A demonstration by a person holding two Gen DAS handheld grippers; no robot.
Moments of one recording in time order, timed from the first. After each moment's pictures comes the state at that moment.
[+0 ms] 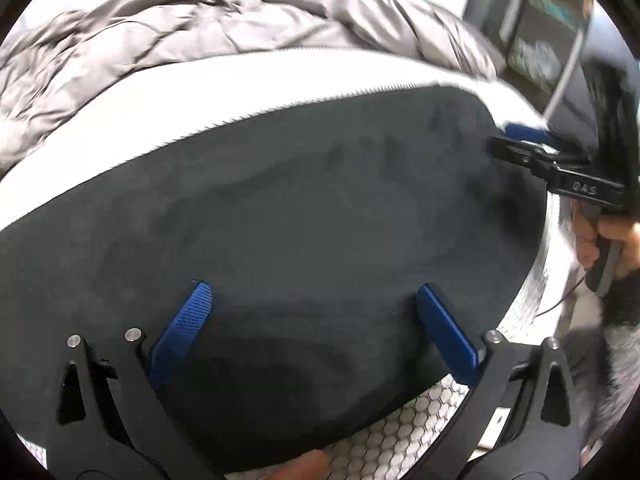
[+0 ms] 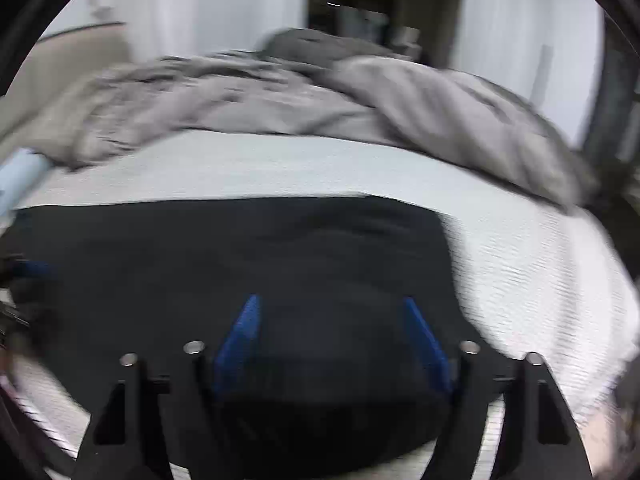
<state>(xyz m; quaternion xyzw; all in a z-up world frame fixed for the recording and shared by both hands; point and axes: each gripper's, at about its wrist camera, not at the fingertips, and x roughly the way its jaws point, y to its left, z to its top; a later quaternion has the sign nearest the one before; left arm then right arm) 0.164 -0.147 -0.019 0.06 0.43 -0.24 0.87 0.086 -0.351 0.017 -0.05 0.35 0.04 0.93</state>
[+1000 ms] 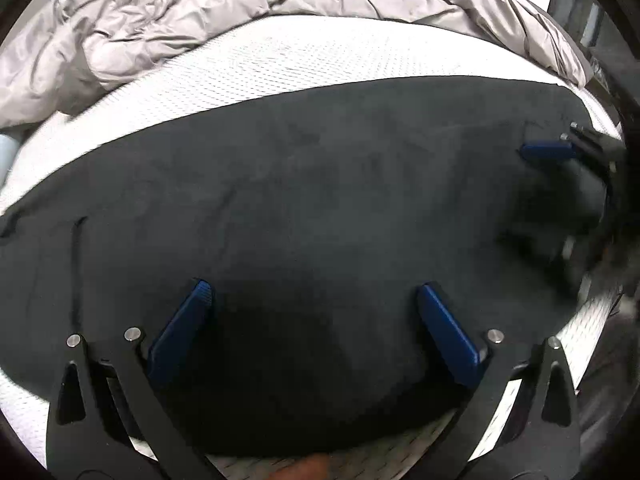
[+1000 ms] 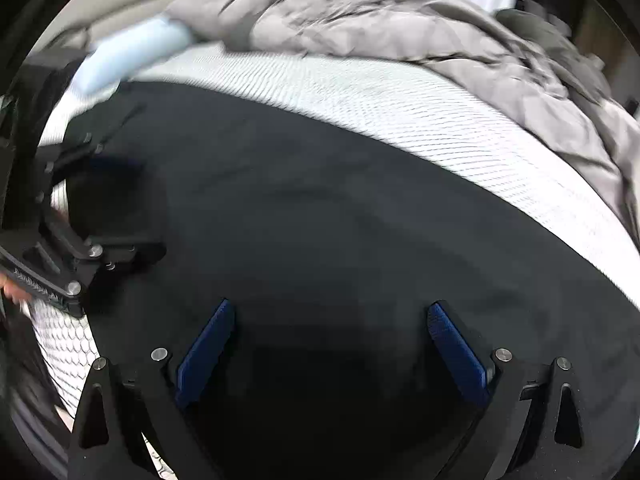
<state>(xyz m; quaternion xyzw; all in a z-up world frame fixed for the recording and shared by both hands) 0.160 0.003 -0.047 0.05 0.47 -0.10 0.88 0.146 -0.141 -0.048 -0.20 0.45 0.21 0.85</state>
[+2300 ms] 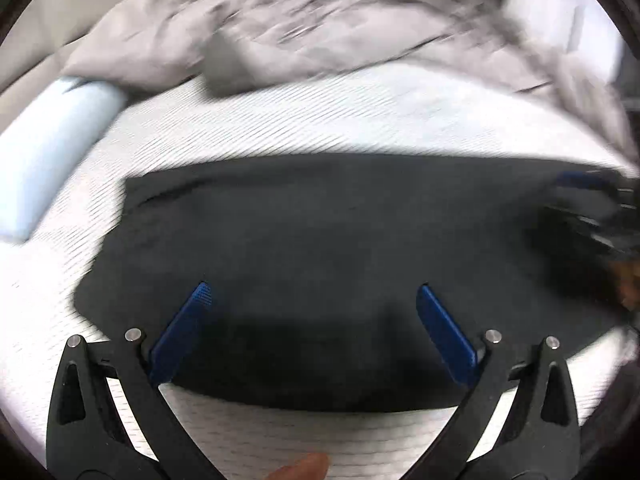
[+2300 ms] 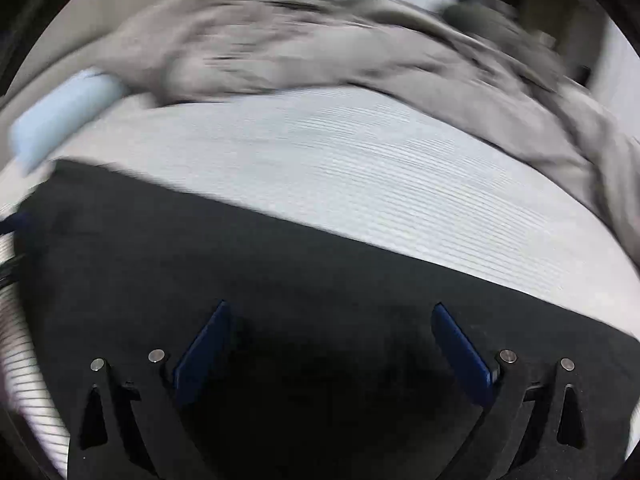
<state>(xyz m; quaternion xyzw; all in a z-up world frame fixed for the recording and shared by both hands) 0.149 0.146 -0.026 0.00 0.44 0.06 0.90 0.204 -0.089 -0.030 -0.13 0.42 0.20 0.87</state>
